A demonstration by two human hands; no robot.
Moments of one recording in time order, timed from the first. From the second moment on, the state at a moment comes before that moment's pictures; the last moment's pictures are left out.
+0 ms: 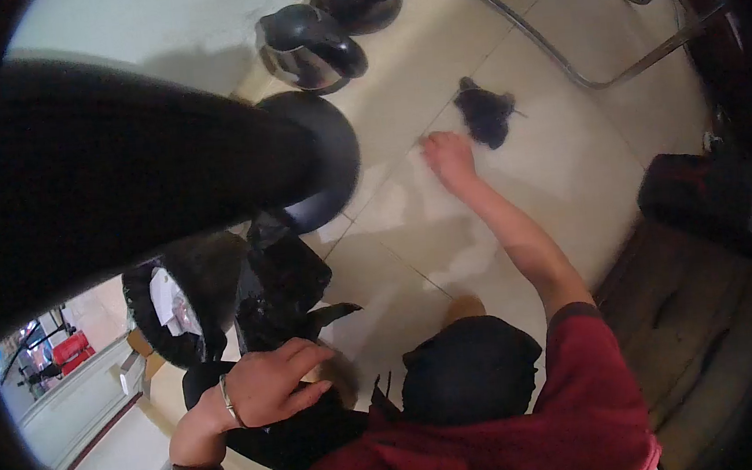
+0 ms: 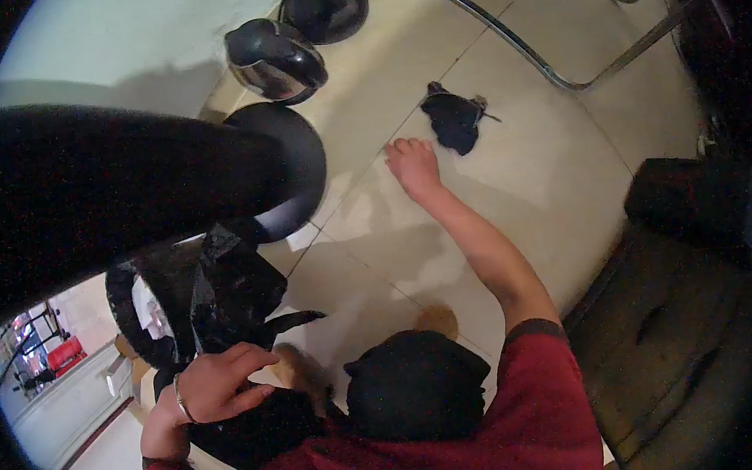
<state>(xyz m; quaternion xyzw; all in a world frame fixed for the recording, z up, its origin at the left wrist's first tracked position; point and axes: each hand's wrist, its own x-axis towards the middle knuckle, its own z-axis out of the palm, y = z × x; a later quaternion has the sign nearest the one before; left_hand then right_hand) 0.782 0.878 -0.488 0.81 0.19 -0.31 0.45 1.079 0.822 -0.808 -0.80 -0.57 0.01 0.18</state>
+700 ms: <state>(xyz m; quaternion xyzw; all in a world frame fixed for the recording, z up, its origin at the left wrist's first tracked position) 0.379 0.854 -0.311 0.59 0.72 0.11 0.34 0.902 0.864 -0.643 -0.54 -0.71 0.31 0.34</state>
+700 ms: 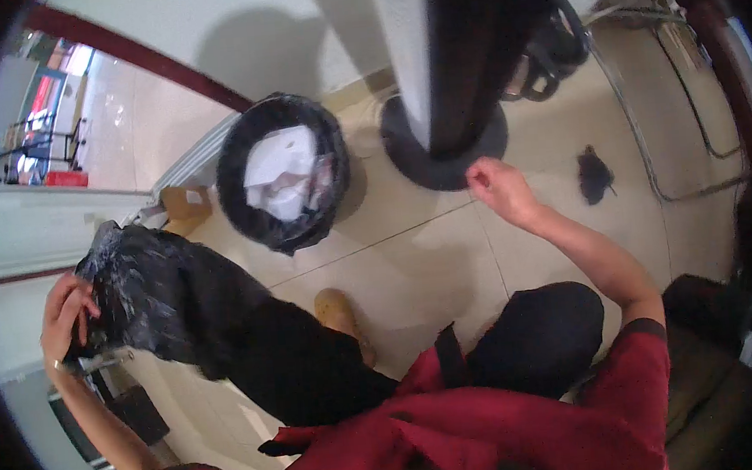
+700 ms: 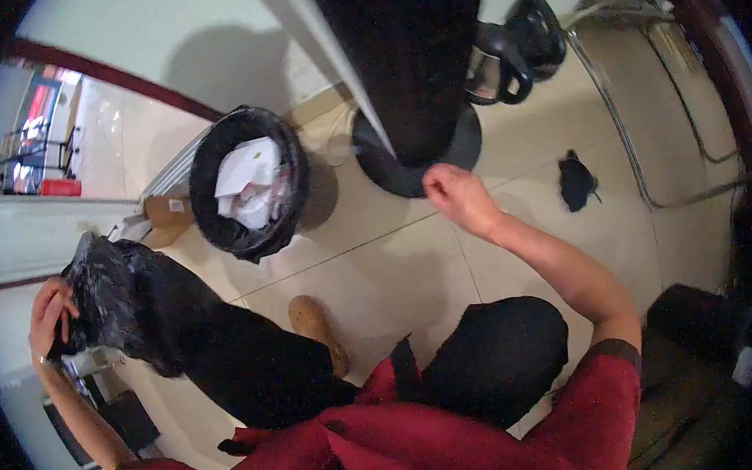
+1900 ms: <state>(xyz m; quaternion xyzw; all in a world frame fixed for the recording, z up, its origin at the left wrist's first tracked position) 0.366 0.830 -0.572 0.70 0.65 0.19 0.25 1.197 0.842 -0.886 -0.90 -0.43 -0.01 0.09</state>
